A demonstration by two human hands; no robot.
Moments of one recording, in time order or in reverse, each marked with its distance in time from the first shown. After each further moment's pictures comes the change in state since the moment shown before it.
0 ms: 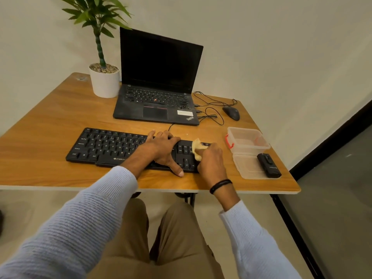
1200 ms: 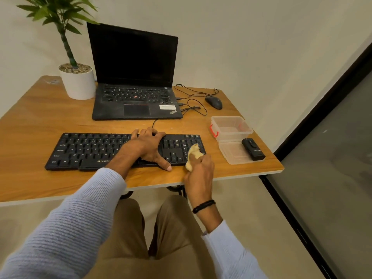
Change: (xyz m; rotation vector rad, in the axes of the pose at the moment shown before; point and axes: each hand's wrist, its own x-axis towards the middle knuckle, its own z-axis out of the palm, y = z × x) left_hand -0.003 0.004 -0.004 0.004 -0.043 -0.013; right_hand -0.067 -0.006 0.028 0.249 0.294 0.171
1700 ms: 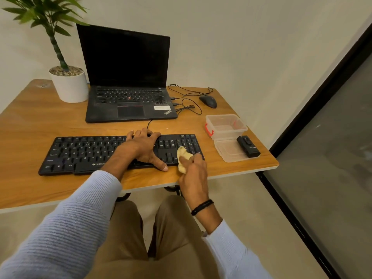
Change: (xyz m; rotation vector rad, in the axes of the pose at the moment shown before) left_hand 0.000 0.002 0.000 -0.004 -0.010 -0.018; right_hand -0.001 0.000 -0.002 0.036 -0.111 -0.044
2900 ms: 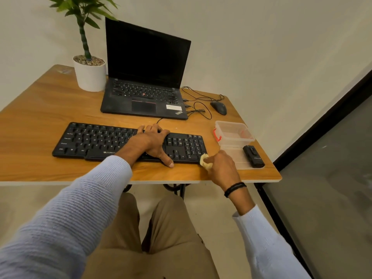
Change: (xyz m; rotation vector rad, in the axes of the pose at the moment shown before) left_hand 0.000 -0.001 -0.003 -0.023 0.010 -0.003; right_hand 0.045 0.030 -0.063 -0.332 -0.300 -0.059
